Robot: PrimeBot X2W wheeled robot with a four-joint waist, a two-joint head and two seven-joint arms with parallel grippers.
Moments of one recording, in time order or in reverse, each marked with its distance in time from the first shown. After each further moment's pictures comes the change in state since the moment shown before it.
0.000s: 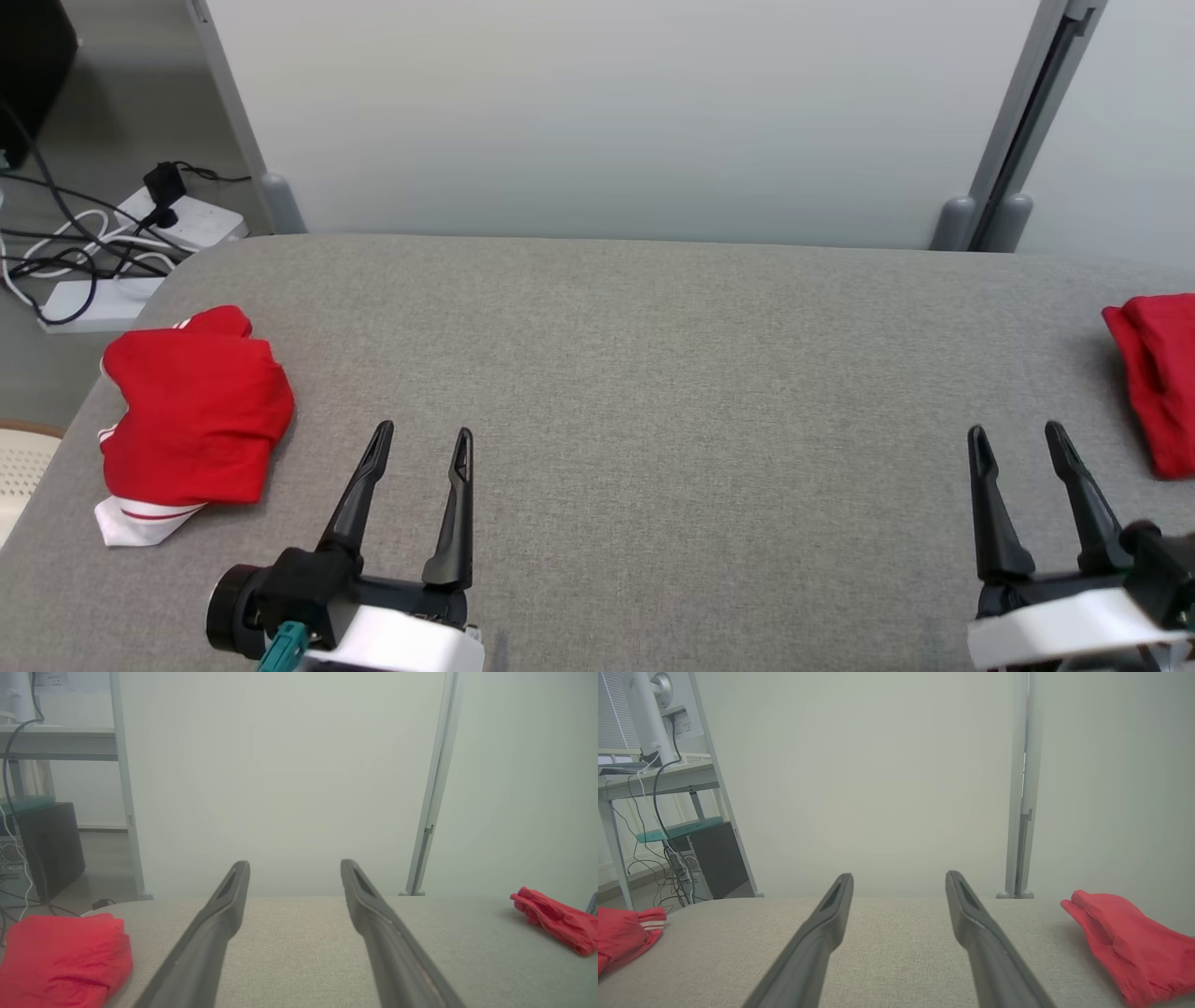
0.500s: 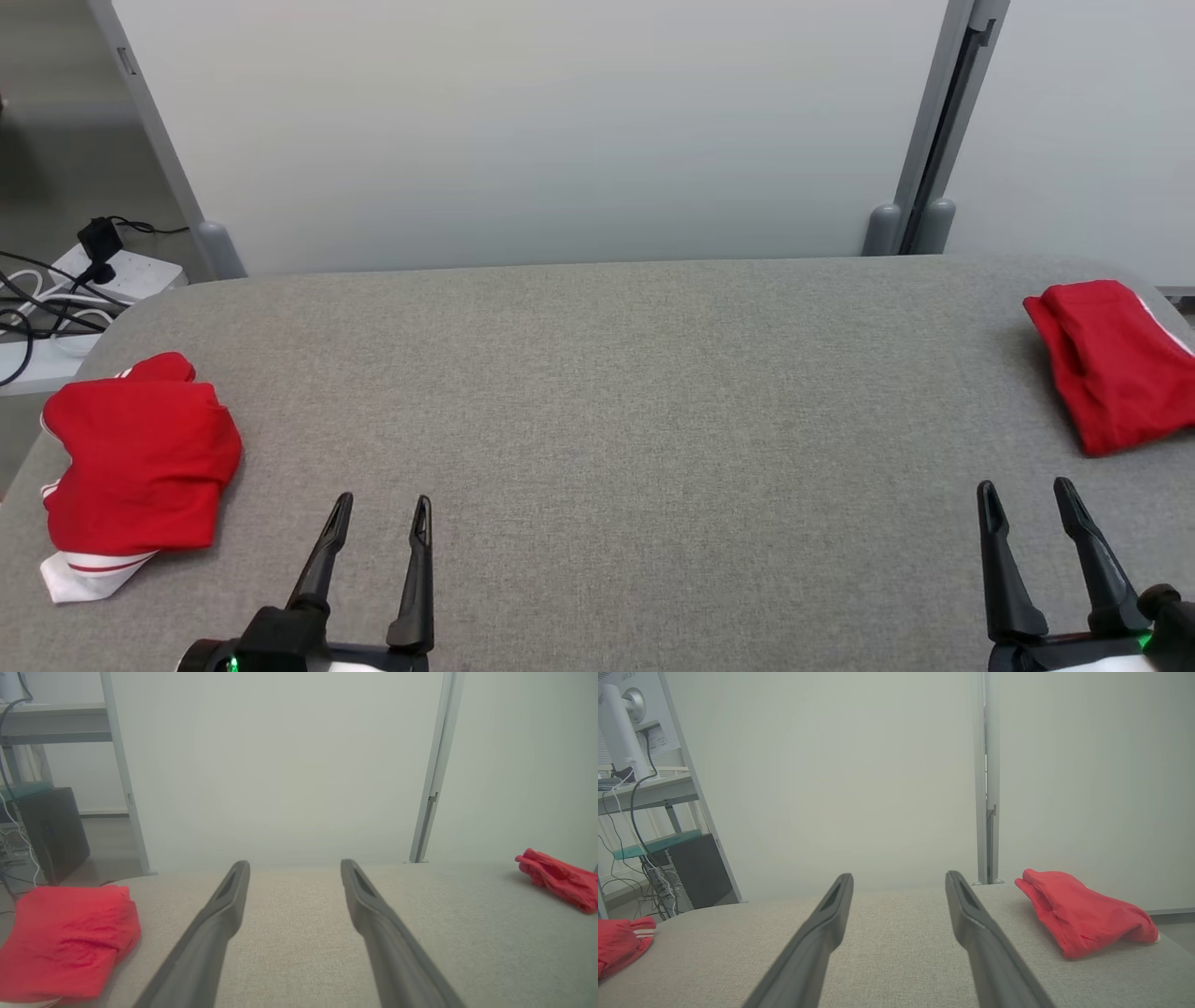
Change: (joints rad) left arm 0.112 -0.007 0.091 0.036 0.069 -0.023 0.000; right arm 0.166 0.007 0.000 -0.119 0.040 0.000 -0.001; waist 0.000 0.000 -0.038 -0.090
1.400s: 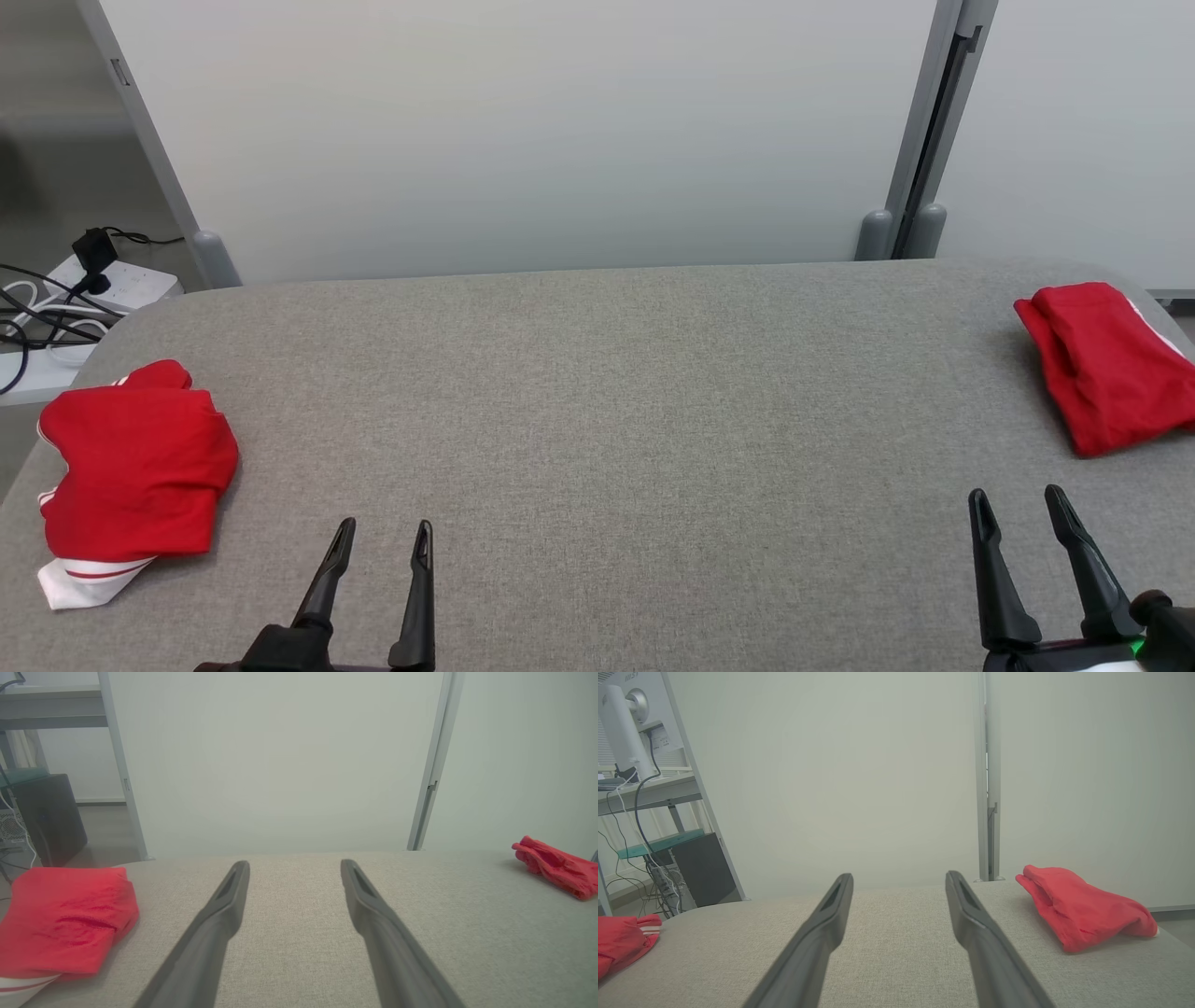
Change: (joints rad) left arm 0.031 0.000 -0.002 0.020 -0.008 0.000 0.000; right arm 0.011 -0.002 0.016 0.000 0.002 0.000 0.000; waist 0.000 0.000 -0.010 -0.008
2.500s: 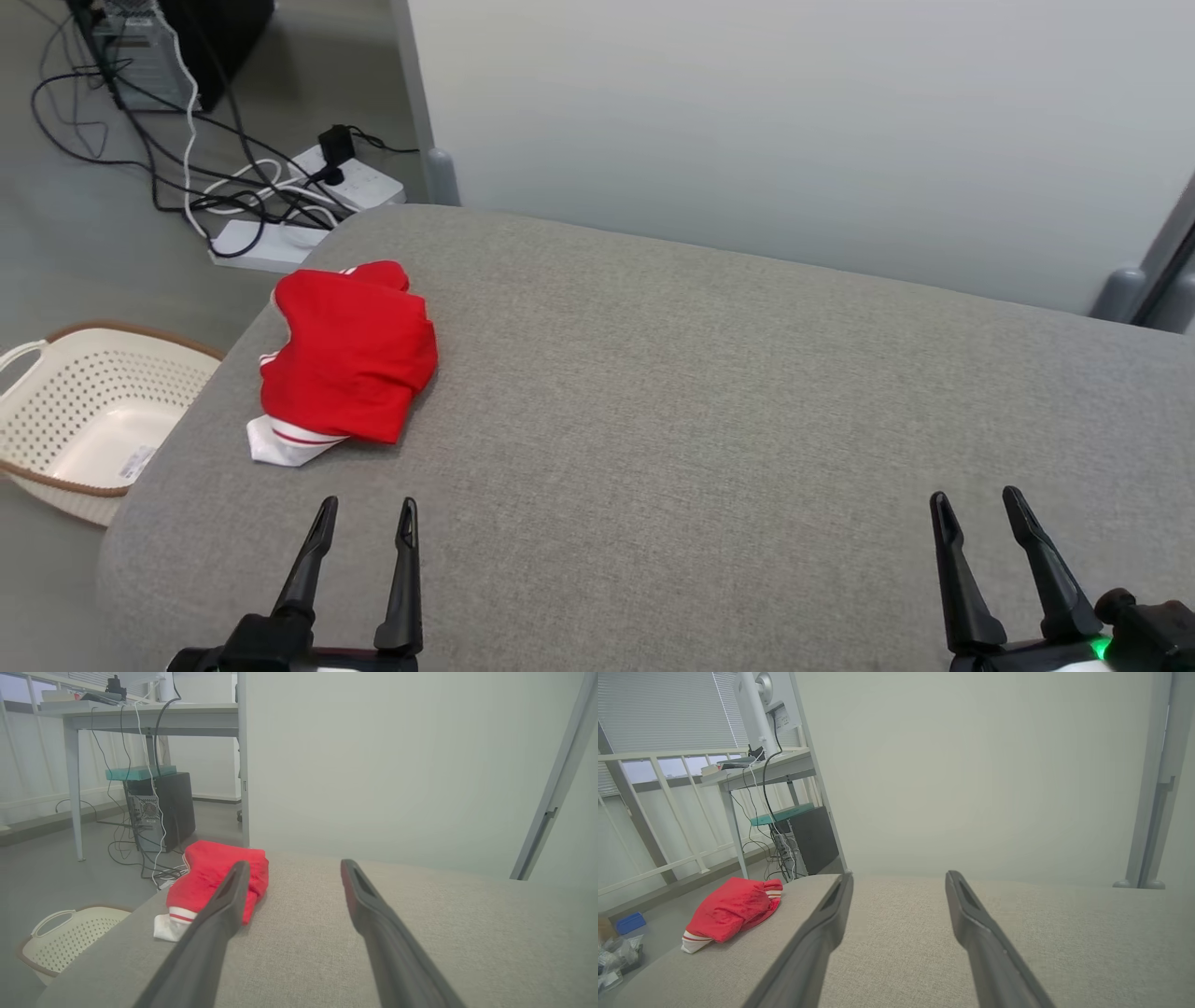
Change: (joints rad) left arm -0.007 0.000 0.020 -0.043 0.002 0.000 0.000; right arm -0.007 0.003 0.063 0.006 0.045 0.000 0.000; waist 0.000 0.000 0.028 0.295
